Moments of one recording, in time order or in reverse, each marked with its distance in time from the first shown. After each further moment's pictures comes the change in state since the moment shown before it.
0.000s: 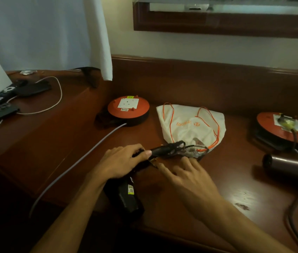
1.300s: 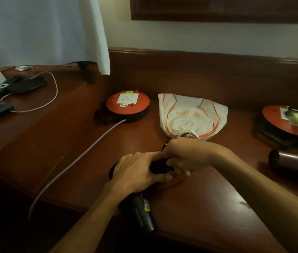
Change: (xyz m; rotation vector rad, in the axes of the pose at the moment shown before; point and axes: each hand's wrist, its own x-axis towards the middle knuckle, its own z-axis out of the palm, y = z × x) left_hand -0.014 0.048 0.024 0.018 0.052 0.040; right_hand 0.074 0.060 -0.015 0.545 -0.553 -0.054
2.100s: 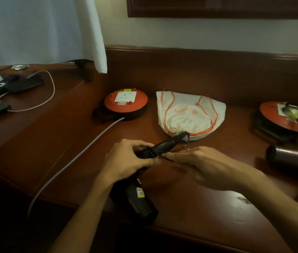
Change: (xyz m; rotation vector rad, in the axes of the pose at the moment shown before) left_hand 0.002 -0.023 -0.012 -0.438 0.121 -0.162; right_hand -0.063 0.003 0.028 -0.017 0.385 -0.197
